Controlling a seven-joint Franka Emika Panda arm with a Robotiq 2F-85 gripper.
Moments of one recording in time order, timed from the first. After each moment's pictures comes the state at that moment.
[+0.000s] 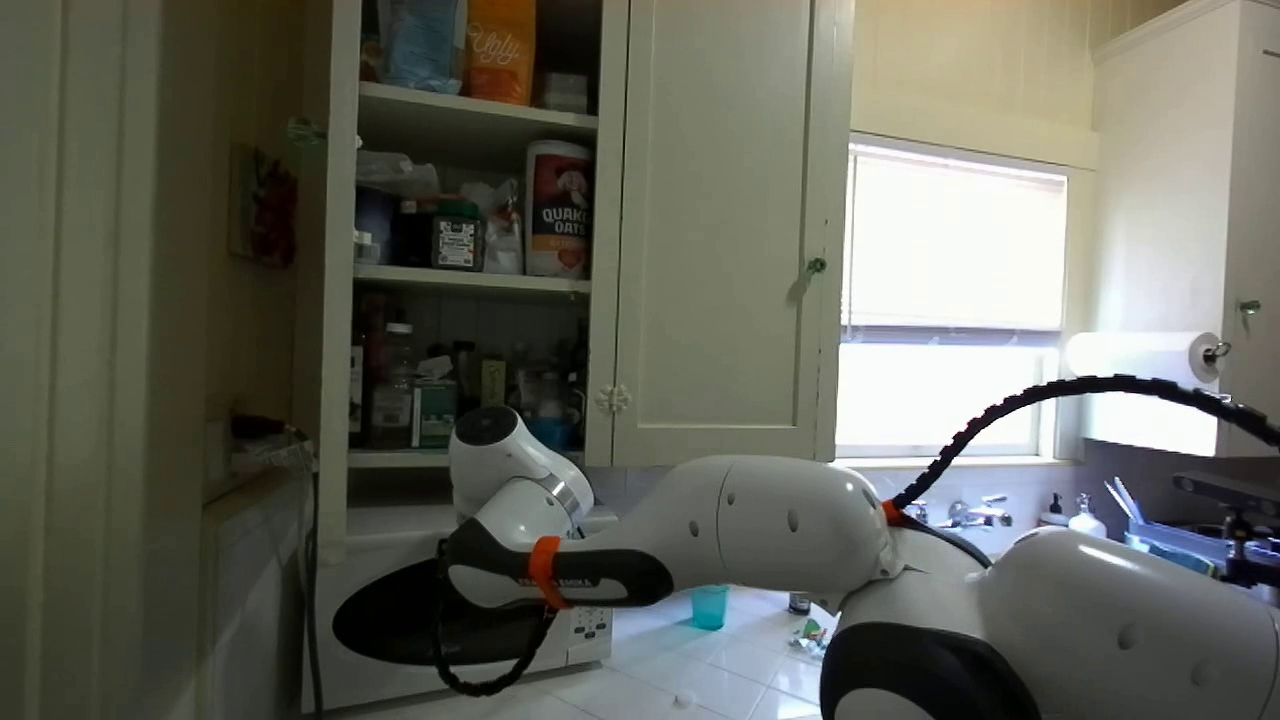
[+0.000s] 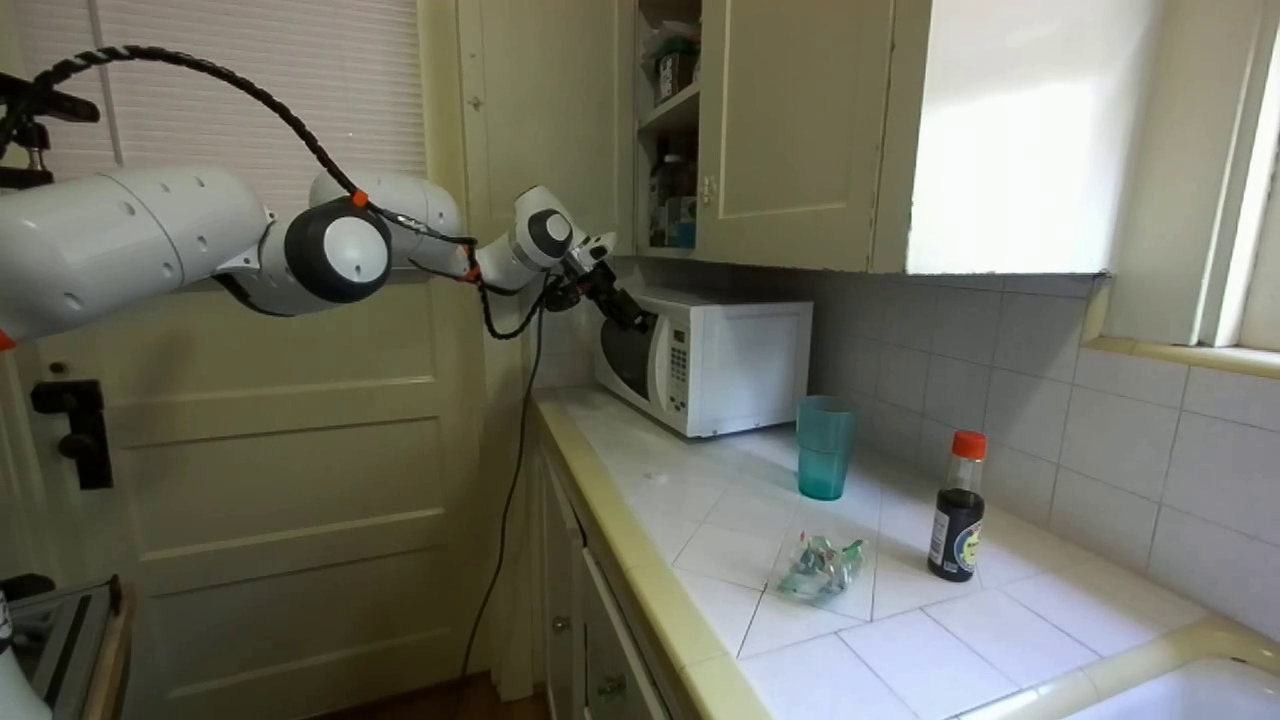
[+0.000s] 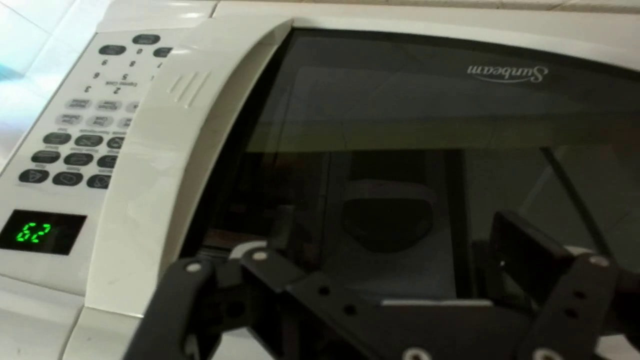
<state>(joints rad) 0.45 1.17 -0.21 -0.53 -0.36 2.19 0.75</state>
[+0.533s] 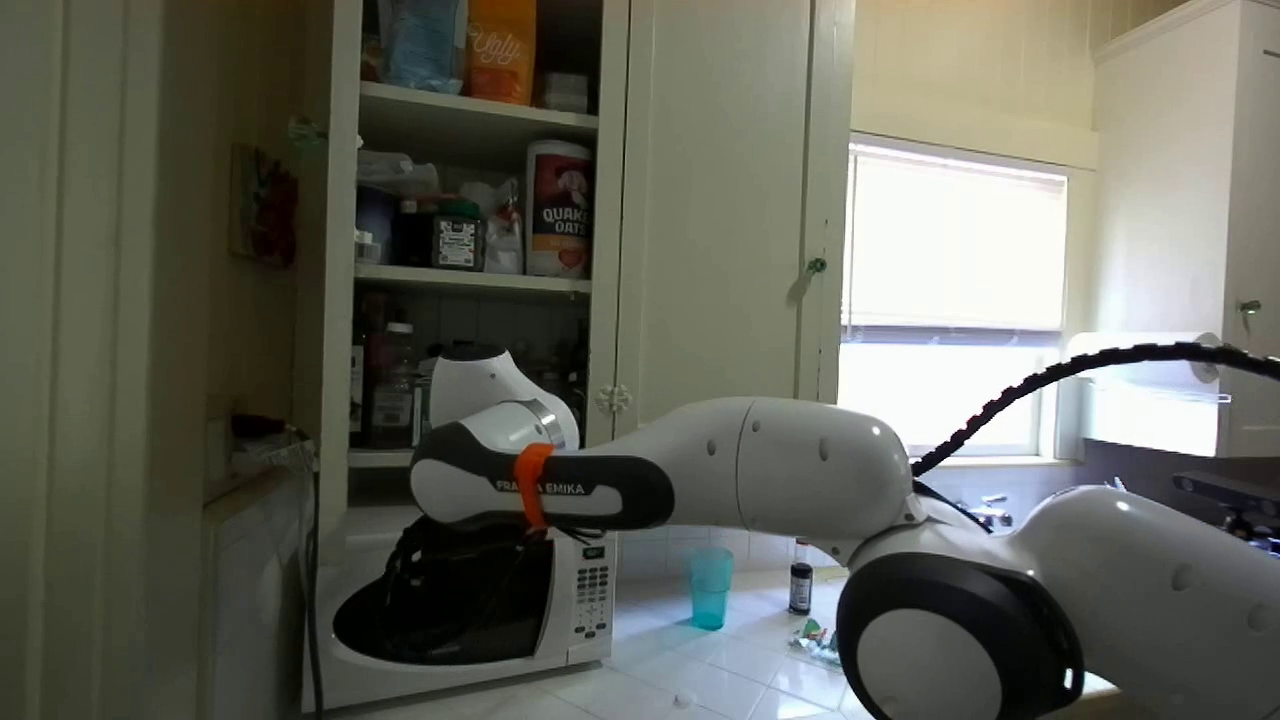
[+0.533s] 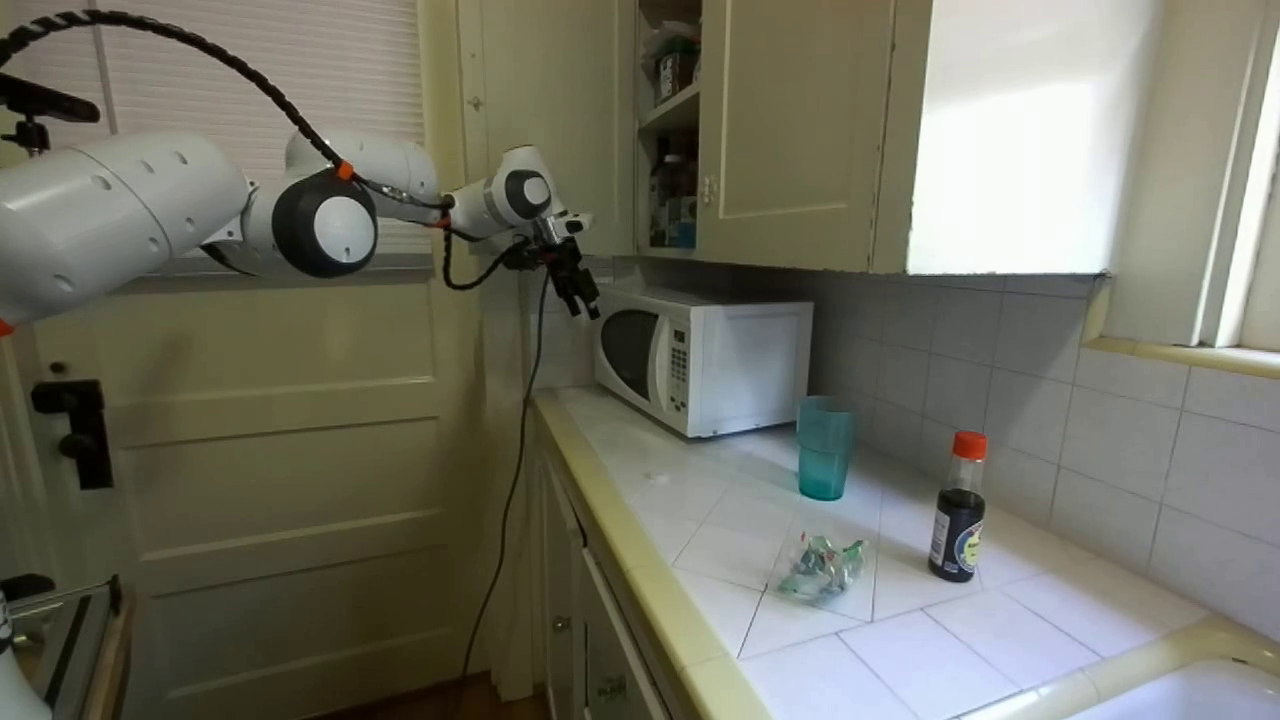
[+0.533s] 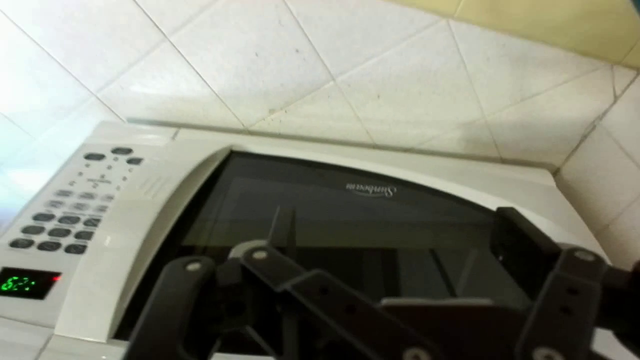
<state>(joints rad) 0.46 1.04 -0.02 -0.55 -0.26 1.89 0.60</state>
